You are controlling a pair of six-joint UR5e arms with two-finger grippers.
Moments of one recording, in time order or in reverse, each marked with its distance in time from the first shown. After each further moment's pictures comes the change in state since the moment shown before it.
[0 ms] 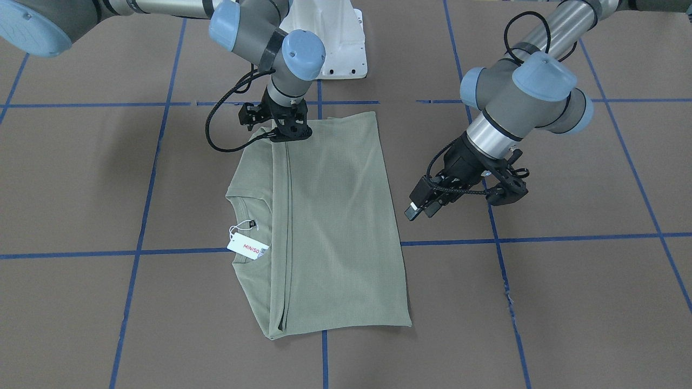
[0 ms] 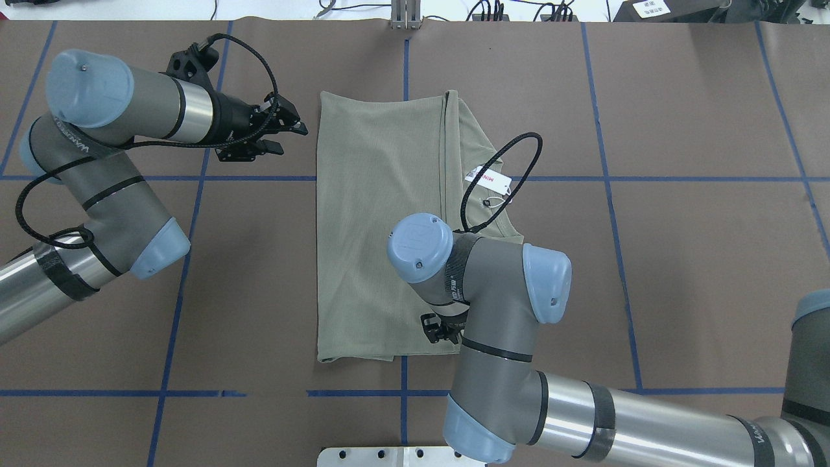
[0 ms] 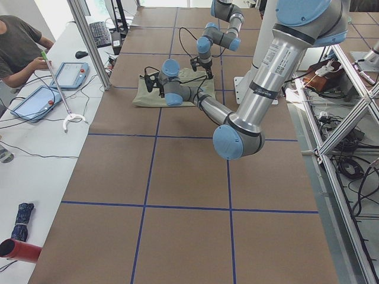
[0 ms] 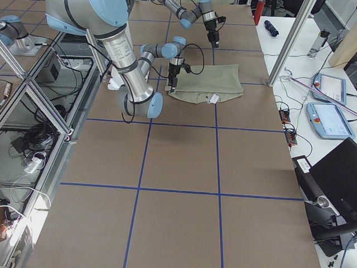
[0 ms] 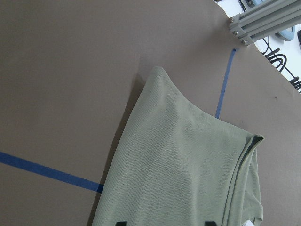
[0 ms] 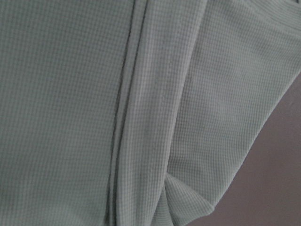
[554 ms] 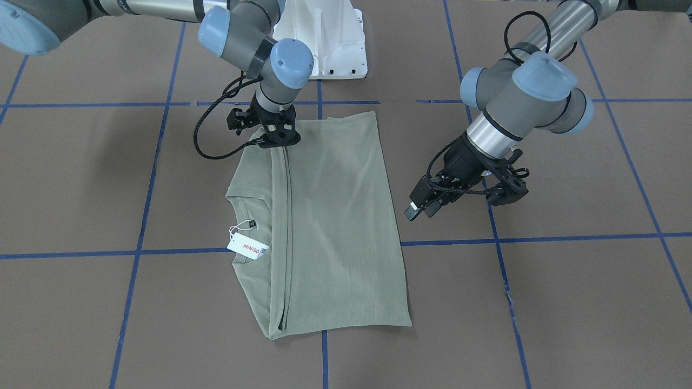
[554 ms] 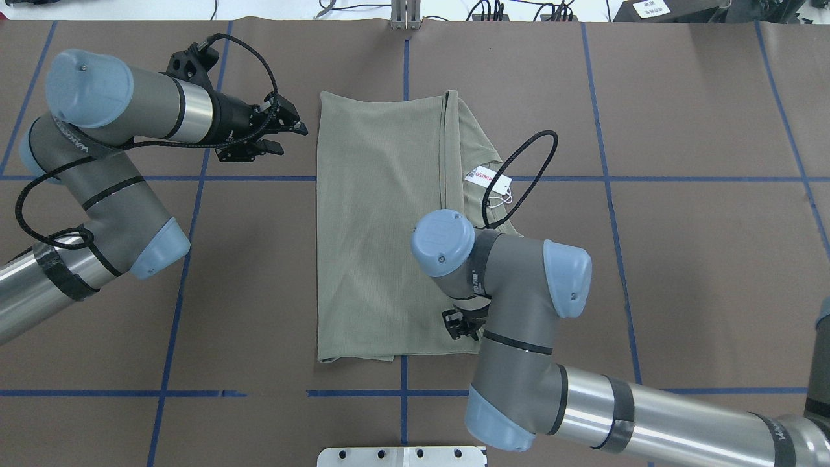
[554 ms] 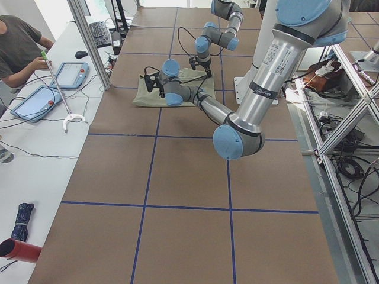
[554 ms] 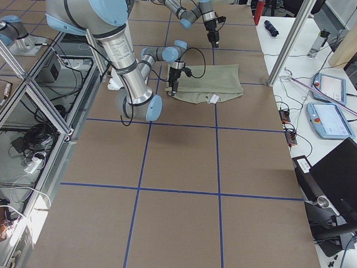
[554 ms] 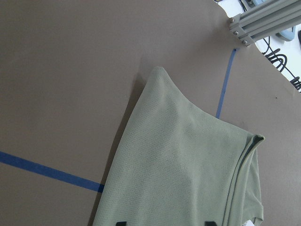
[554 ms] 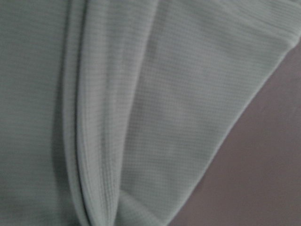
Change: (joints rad) left arm 0.000 0.000 -0.001 0.000 0.000 -0.001; right arm 0.038 -0.073 0.029 -0.004 0.004 -0.074
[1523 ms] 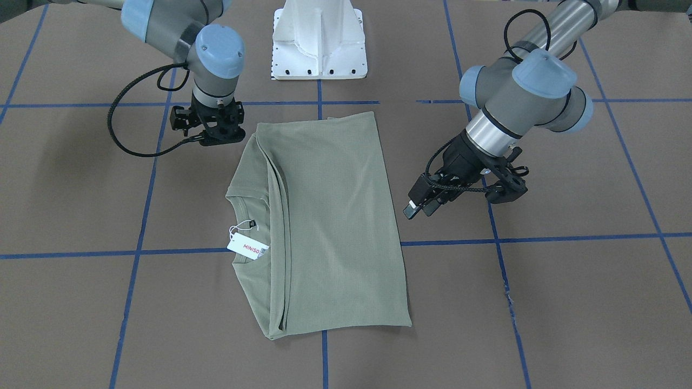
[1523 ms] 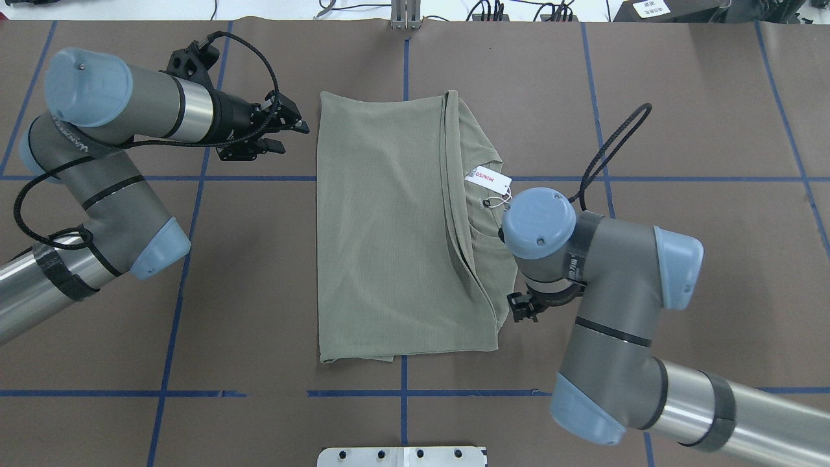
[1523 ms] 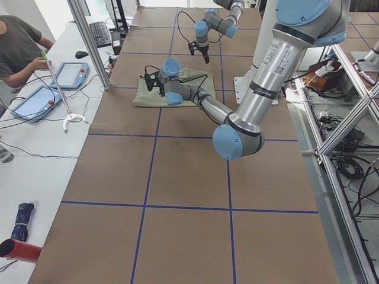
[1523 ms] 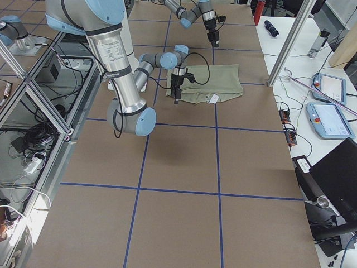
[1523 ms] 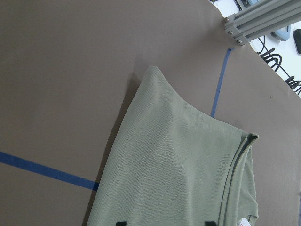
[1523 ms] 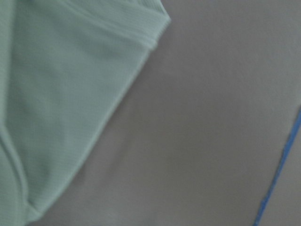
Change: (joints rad) left arm 0.000 -0.001 -0.009 0.001 0.001 -0.001; right arm 0.070 -0.119 0.162 0.019 -0.023 -0.055
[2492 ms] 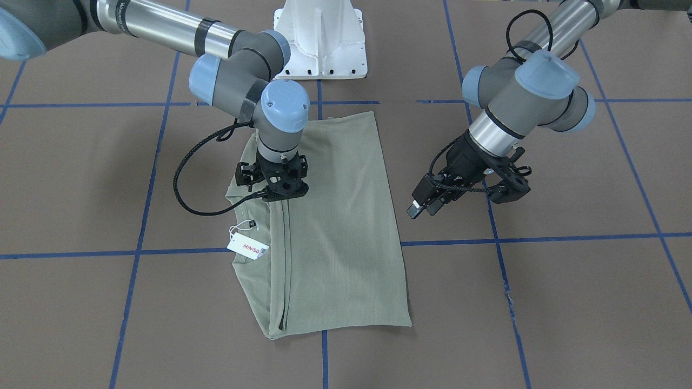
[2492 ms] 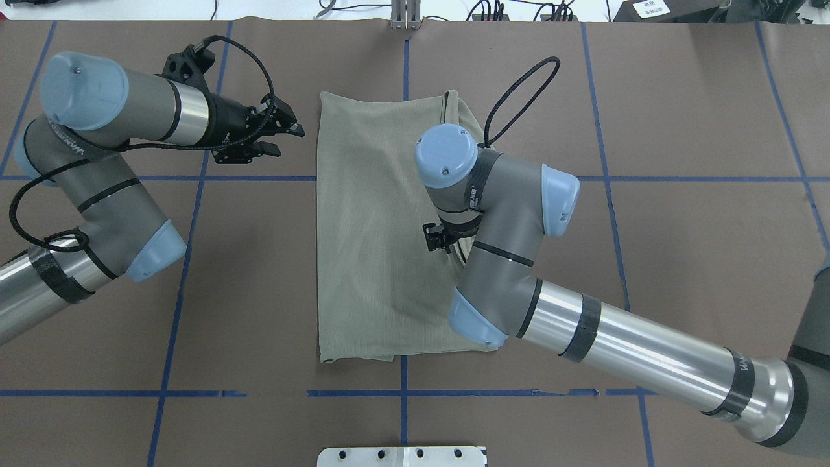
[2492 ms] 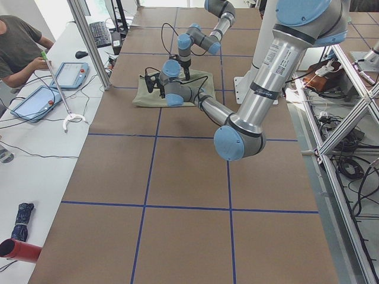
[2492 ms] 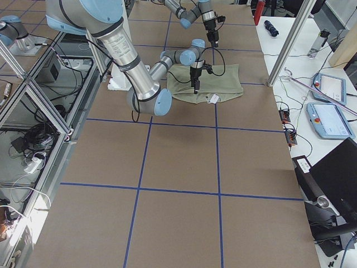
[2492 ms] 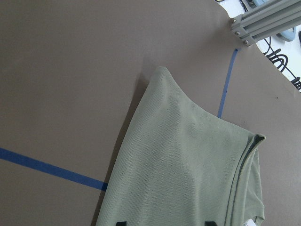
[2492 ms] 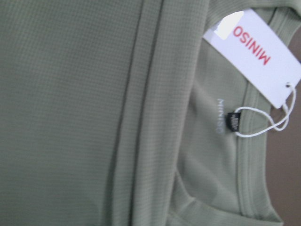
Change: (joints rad) left arm 0.000 0.014 -0.005 0.000 -0.001 0.000; right arm 0.081 0.234 -0.406 0.285 0.002 0.038
